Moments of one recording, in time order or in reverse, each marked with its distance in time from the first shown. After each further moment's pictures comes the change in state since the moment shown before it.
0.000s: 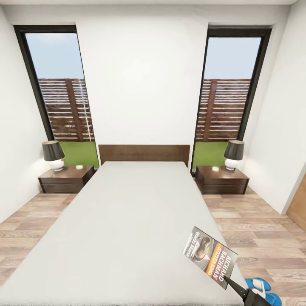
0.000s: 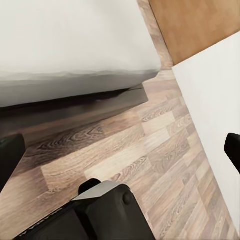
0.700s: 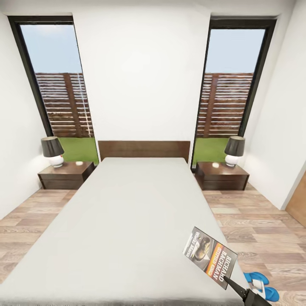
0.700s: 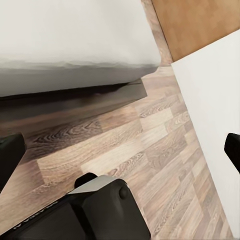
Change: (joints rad) left arm 0.002 -0.007 0.000 0.000 0.000 0.000 0.000; right arm 0.001 0.000 -0.001 0.000 0.000 0.000 0.000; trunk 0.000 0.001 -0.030
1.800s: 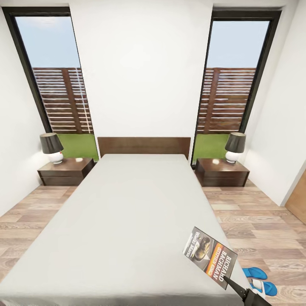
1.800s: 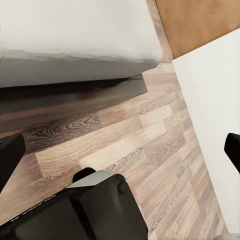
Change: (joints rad) left arm 0.000 0.000 0.000 0.000 0.000 0.000 0.000; right arm 0.000 0.001 0.001 0.000 0.000 0.000 0.000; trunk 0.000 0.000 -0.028
